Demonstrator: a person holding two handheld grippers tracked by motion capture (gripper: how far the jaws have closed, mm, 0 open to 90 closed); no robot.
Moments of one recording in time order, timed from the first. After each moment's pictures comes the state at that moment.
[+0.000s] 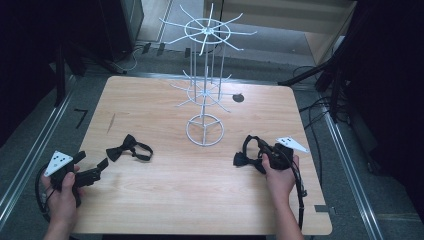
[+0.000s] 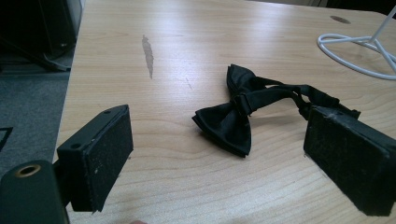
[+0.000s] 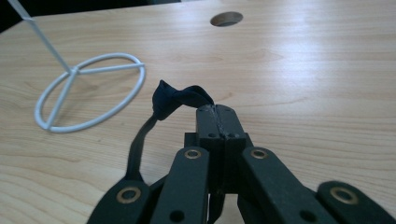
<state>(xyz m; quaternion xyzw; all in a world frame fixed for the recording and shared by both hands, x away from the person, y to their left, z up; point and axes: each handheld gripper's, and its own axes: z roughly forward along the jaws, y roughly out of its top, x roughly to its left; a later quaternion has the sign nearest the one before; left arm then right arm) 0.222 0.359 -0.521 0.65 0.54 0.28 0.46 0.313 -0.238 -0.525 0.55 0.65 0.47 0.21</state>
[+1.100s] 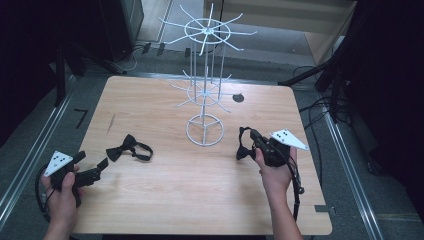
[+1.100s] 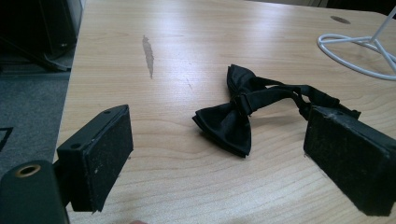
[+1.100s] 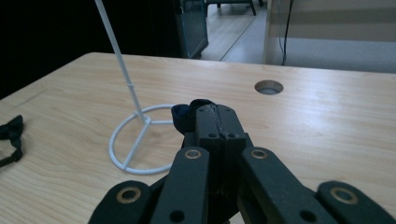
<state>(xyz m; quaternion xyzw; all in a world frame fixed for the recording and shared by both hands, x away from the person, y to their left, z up) 0.221 0.359 -0.521 0.65 0.54 0.28 0.46 0.294 -0.205 -0.462 0.48 0.66 0.53 0.25</state>
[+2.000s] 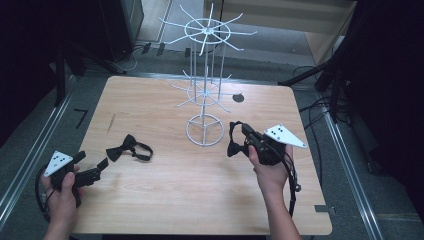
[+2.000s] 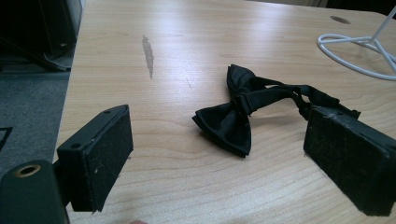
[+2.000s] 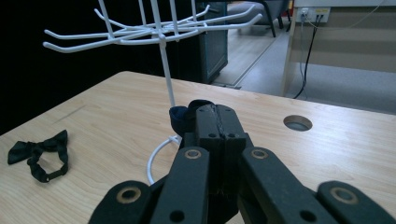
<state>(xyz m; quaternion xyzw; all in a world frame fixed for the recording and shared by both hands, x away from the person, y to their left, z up) 0.221 0.359 -0.521 0.65 0.54 0.27 0.46 0.281 -0.181 -0.425 0.43 0.66 0.56 0.25</state>
